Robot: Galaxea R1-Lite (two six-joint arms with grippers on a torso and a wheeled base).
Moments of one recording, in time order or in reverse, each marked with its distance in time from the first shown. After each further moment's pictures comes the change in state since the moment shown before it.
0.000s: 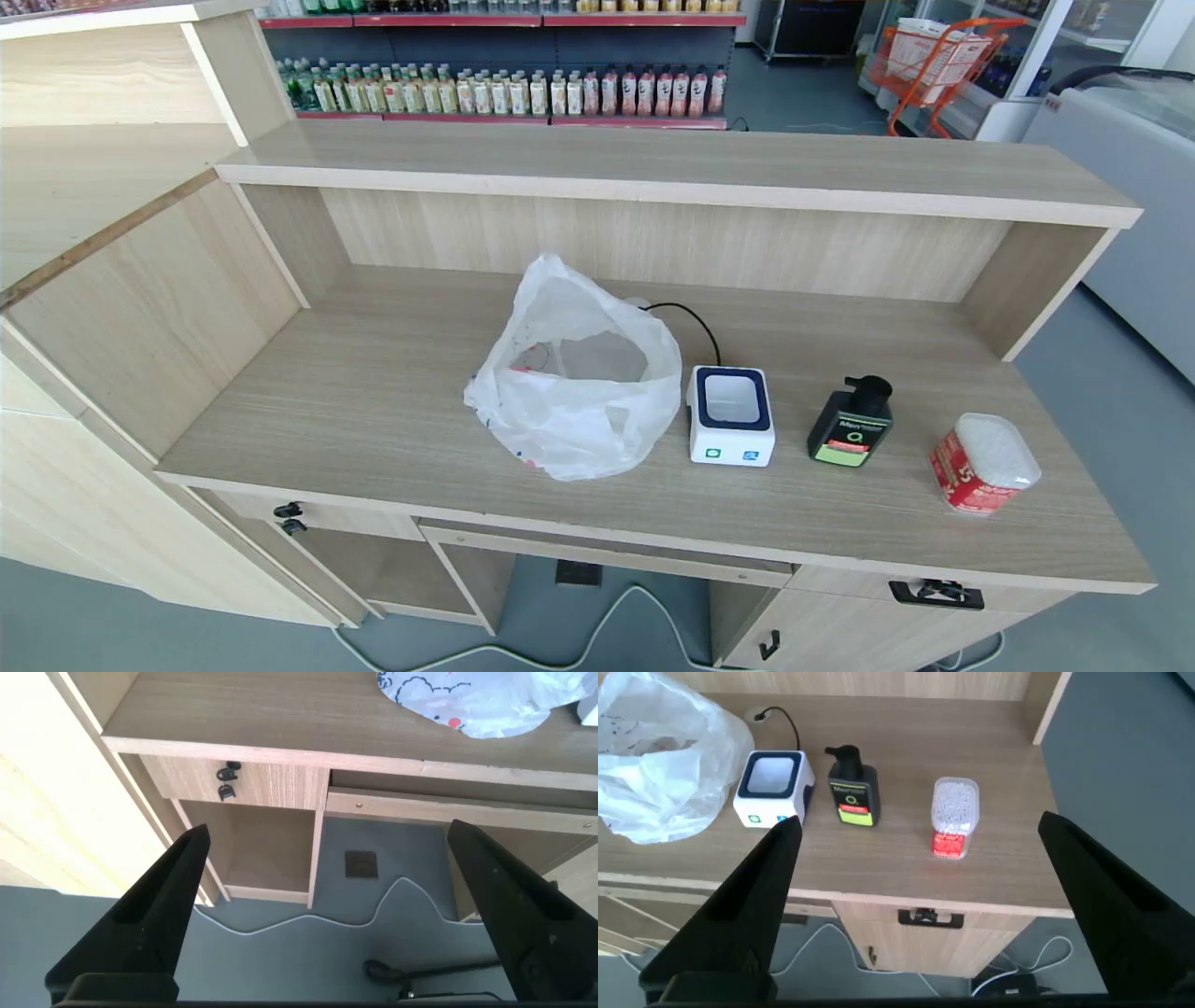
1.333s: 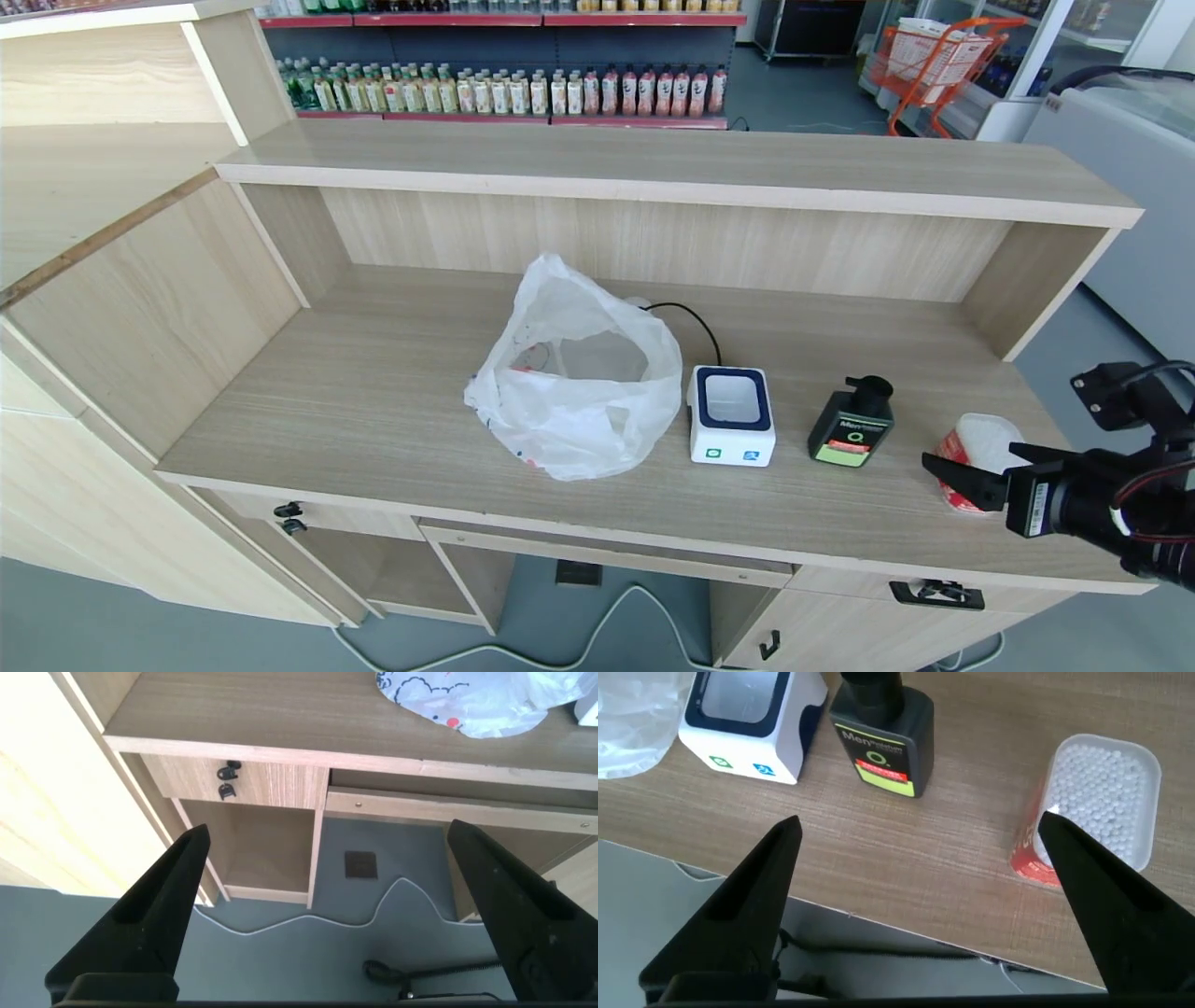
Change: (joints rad) left arm 0.000 0.000 0.000 0.000 0.000 -0.001; right arm -0.075 1.041 0.027 -0.735 0.279 -0.044
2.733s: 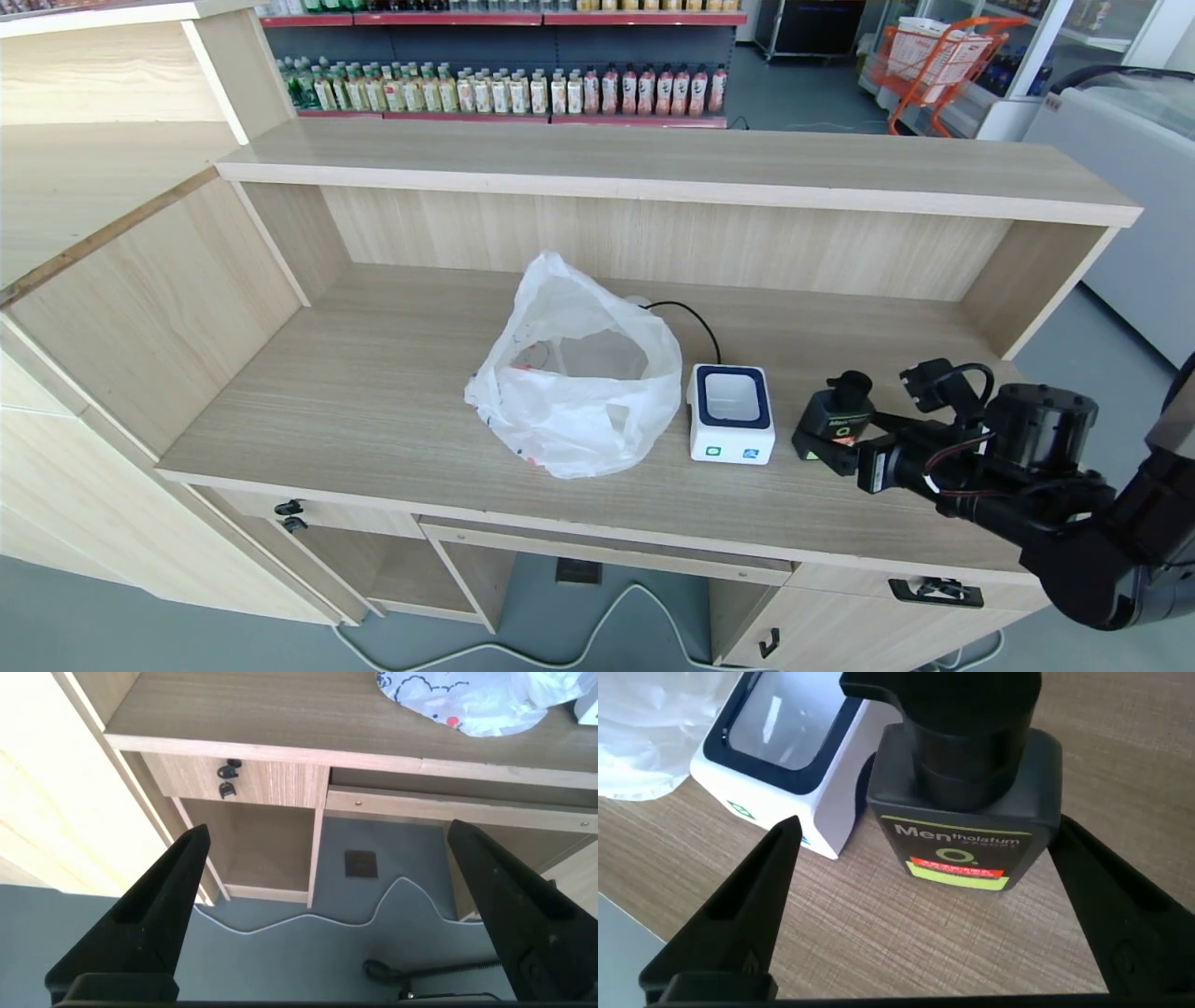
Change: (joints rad) left arm 0.000 0.000 0.000 0.000 0.000 0.000; right arm 0.135 0.550 -0.185 -0.469 0.099 0.002
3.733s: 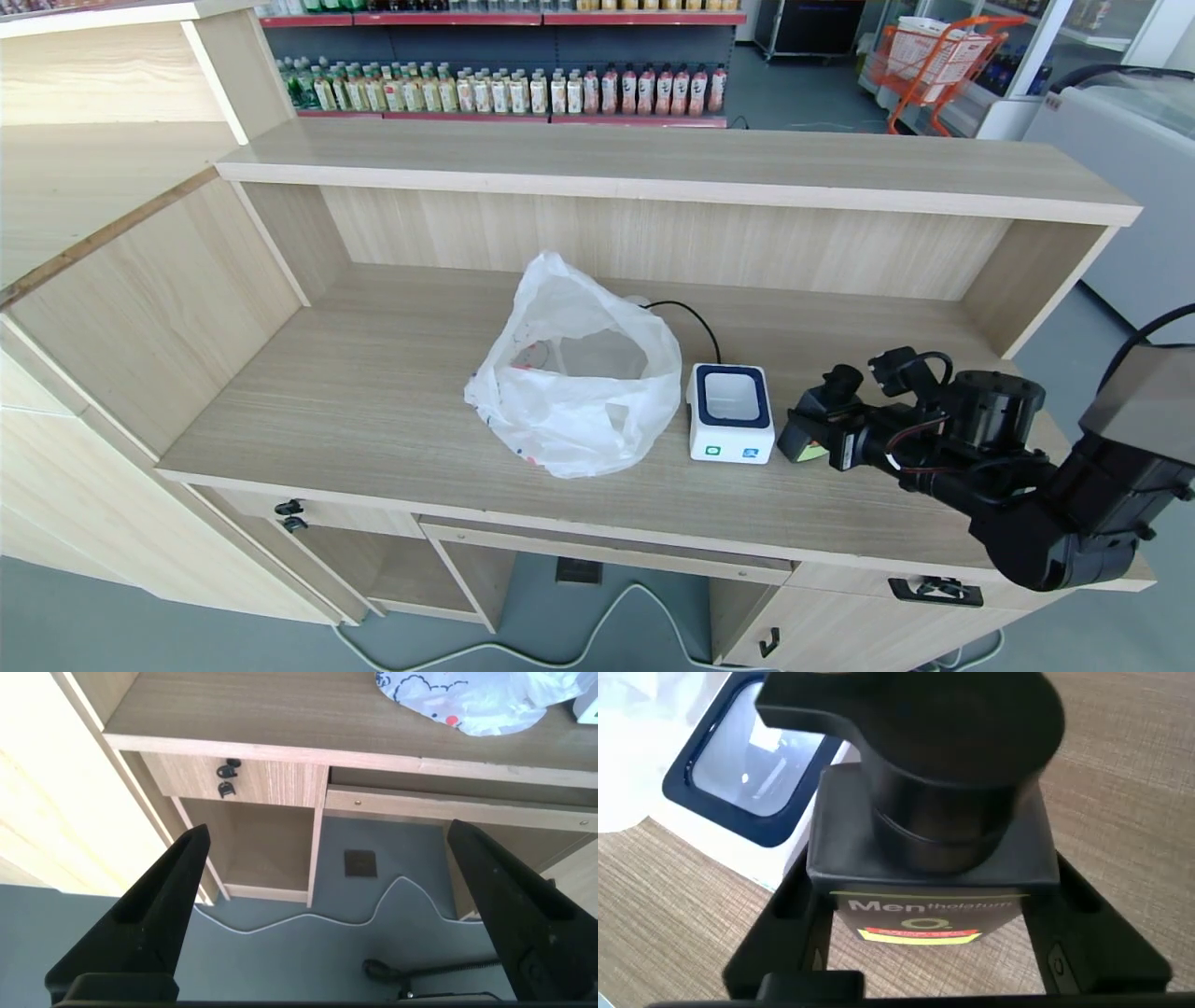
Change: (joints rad) left arm 0.000 0.000 0.000 0.000 0.000 0.000; right arm 0.010 0.114 -0.156 0.005 0.004 -0.002
